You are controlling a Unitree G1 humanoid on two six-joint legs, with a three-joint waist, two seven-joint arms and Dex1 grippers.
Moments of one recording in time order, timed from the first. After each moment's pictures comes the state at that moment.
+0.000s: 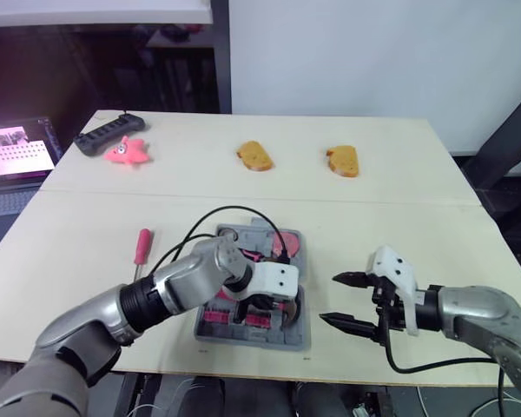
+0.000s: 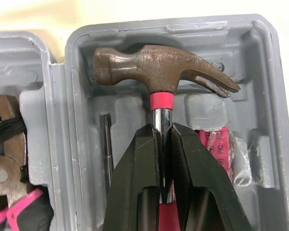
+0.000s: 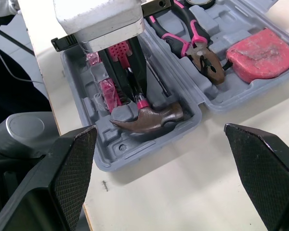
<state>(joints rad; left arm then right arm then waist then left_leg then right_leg) -0.83 0.56 -0.92 -0.17 -0.01 0.77 -1.08 0.05 -0.91 -0.11 -0.67 0.69 0.83 0.77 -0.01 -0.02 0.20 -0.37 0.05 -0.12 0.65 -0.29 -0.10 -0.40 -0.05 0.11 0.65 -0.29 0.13</state>
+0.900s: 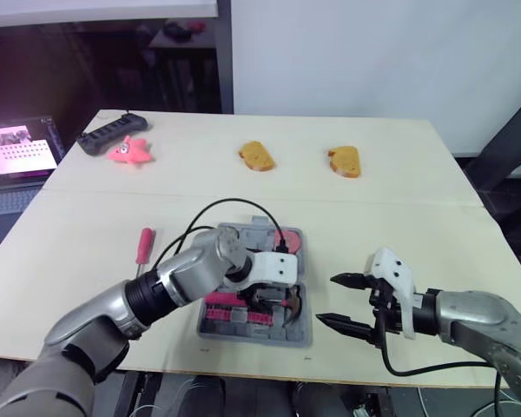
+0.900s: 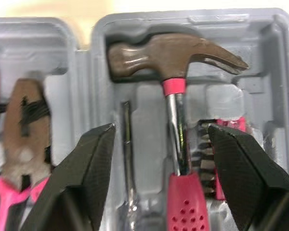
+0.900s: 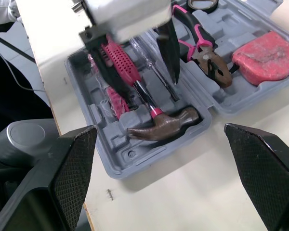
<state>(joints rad) -0.84 0.53 -0.84 -0.13 0.05 0.81 -1.11 0.07 -0.89 -0.12 -0.70 0.71 0.84 0.73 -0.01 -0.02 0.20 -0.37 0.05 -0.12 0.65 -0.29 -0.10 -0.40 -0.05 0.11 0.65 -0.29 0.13</state>
